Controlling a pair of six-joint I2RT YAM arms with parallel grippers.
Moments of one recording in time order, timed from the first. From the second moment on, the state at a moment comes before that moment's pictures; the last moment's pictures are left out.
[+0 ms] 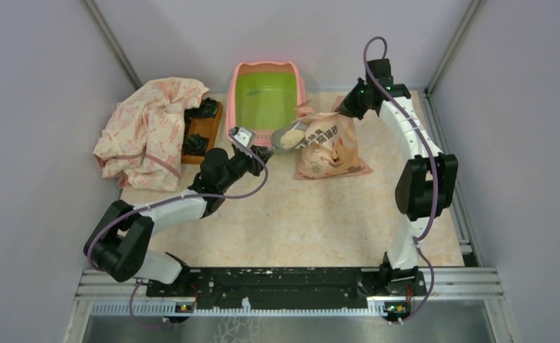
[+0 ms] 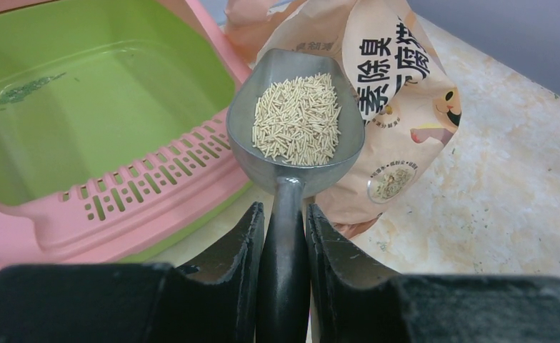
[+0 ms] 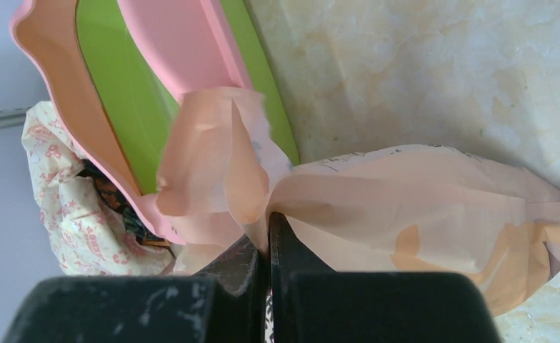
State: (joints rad) left arm -0.59 1.41 0.63 0.74 0.11 -0.08; right arm 0.14 1.86 1.76 -0.68 -0.21 0.82
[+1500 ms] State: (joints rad) left arm -0.39 1.63 0.82 0.89 0.20 -0.17; right arm 0.13 1.96 1.90 -0.77 -0.18 0.82
